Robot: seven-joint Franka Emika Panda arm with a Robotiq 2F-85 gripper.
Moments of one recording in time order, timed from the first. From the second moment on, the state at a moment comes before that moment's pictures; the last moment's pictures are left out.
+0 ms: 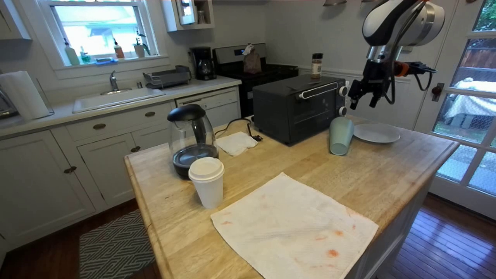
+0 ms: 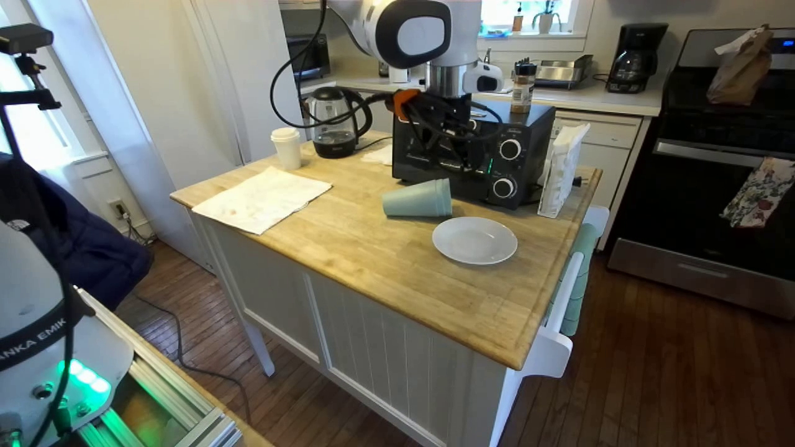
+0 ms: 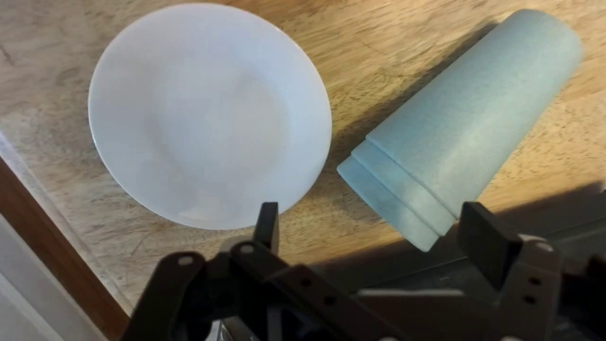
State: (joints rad) arm -0.32 0.46 -0.19 -1.79 0.22 2.35 -0.26
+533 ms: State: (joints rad) arm -0.42 0.54 -0.06 -1.70 0.24 2.32 -0.53
